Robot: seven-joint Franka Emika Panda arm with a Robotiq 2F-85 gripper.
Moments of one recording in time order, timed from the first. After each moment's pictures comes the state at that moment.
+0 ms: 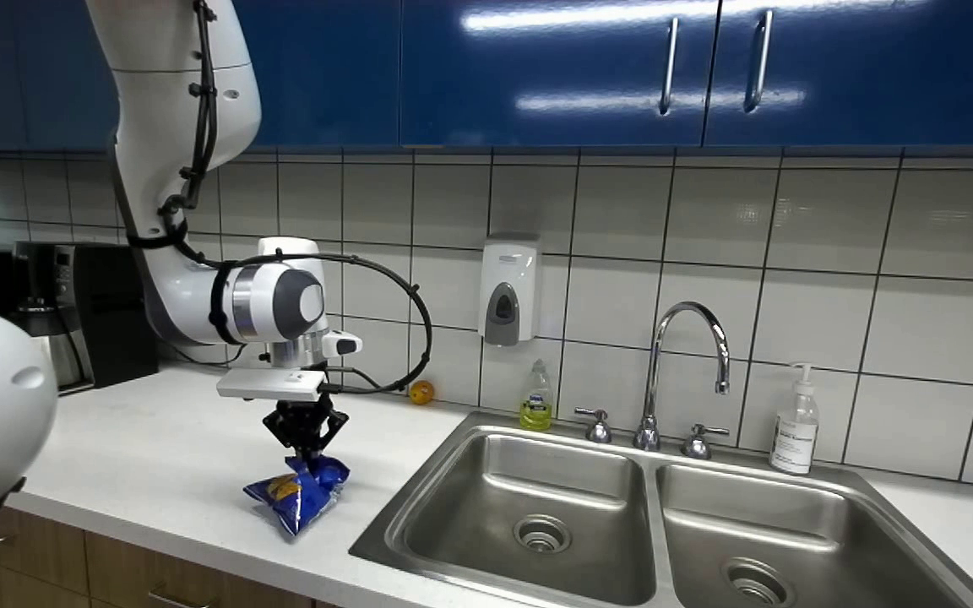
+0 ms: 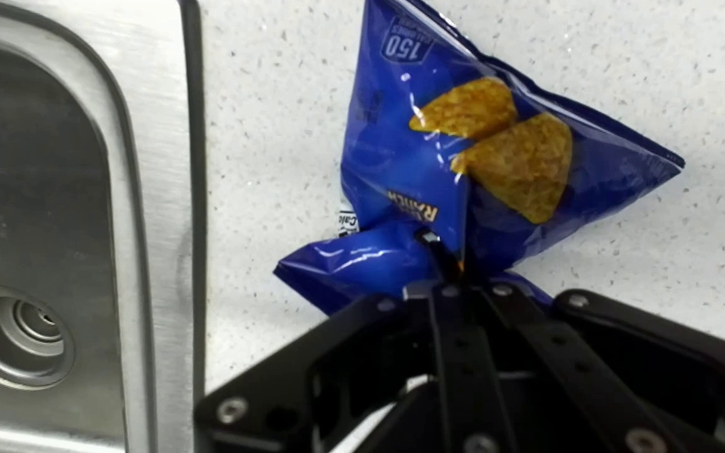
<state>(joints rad) 0.09 0.15 0.07 -2.54 -0.19 2.75 0.10</state>
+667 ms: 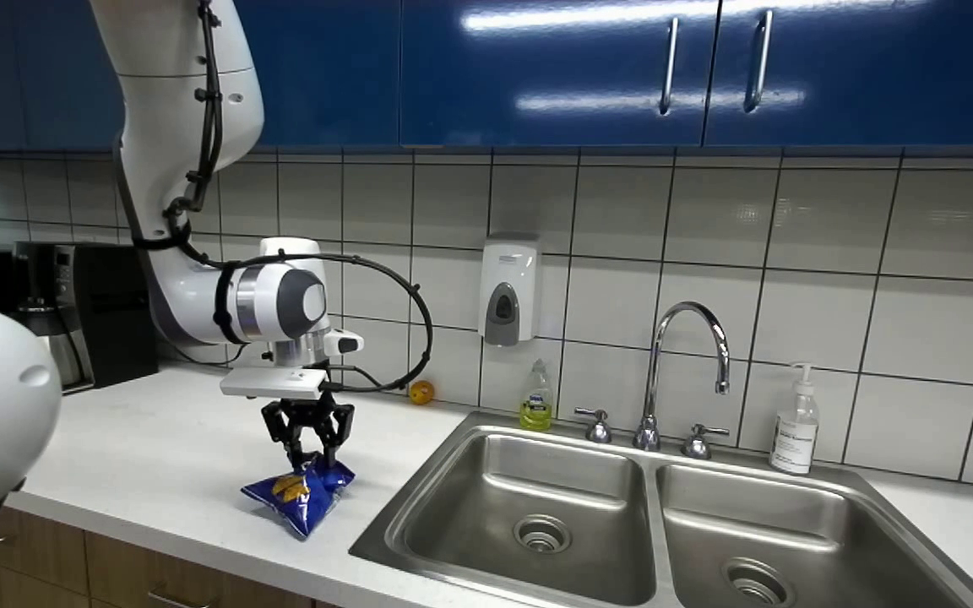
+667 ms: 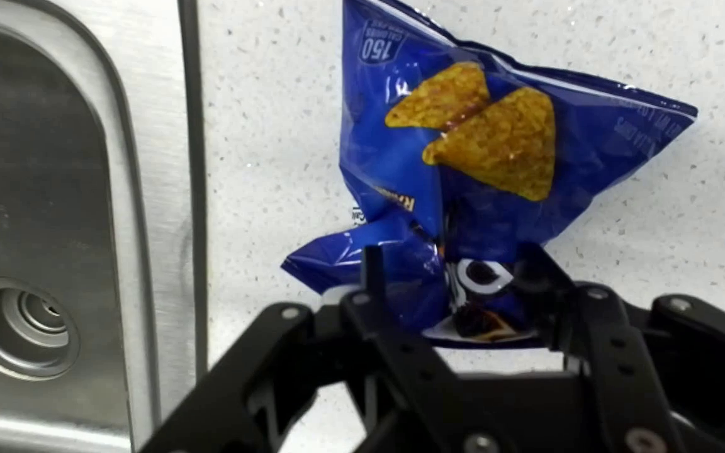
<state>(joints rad) 0.11 0.17 0.04 -2.52 -0.20 2.75 0.12</state>
